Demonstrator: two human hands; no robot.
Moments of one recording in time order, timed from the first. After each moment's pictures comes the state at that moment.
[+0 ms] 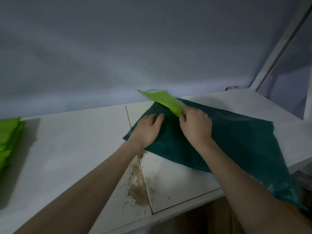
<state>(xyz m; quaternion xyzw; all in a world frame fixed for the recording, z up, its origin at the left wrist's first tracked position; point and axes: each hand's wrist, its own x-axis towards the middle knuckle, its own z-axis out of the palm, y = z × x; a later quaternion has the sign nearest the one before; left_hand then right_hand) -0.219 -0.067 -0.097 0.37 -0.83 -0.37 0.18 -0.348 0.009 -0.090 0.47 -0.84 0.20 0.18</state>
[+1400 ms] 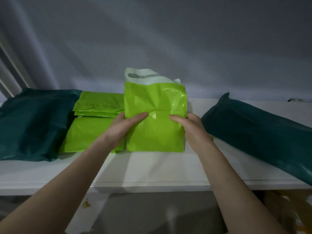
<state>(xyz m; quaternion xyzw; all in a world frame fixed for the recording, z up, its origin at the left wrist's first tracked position) 0.084 -0.088 -0.080 0.43 -0.50 -0.65 0.37 -0.097 -0.022 -0.065 0.35 -0.61 0.57 -0.43</state>
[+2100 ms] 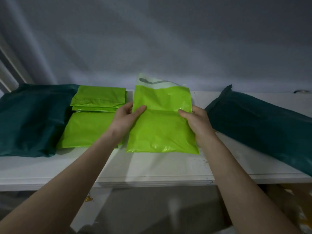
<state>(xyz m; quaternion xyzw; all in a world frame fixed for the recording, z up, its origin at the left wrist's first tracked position) 0.068 -0.092 -0.091 0.44 -0.53 -0.58 0.43 -0.114 -0.024 -0.081 0.36 -0.63 0.58 -0.37</state>
